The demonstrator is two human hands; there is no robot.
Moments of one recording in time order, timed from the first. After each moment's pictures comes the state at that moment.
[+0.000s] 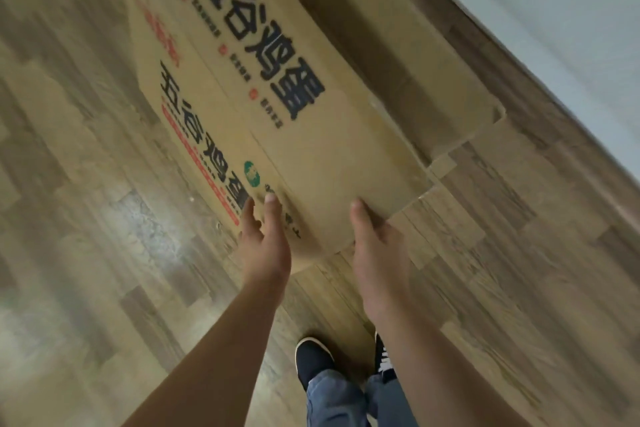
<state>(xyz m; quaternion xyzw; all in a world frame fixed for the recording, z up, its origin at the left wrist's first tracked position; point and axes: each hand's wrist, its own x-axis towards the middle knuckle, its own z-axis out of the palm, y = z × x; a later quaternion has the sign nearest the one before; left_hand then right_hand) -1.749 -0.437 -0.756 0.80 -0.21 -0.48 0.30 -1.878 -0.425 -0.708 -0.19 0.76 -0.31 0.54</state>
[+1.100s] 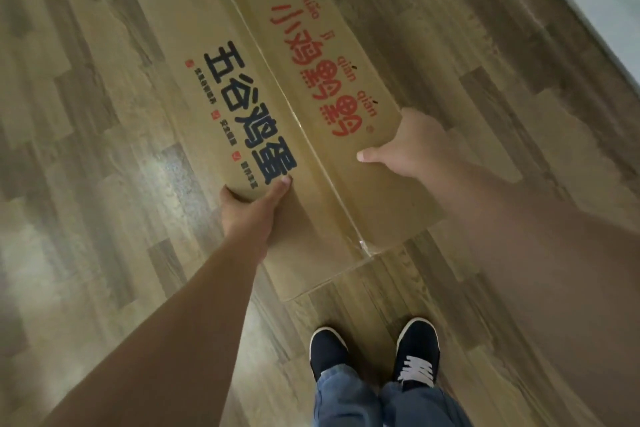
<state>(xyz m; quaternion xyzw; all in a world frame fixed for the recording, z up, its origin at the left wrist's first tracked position) -1.631 -0.440 -0.815 0.83 -0.06 -0.45 0.34 -1.850 -0.560 -0.781 -0.57 0.73 0.05 0.38</state>
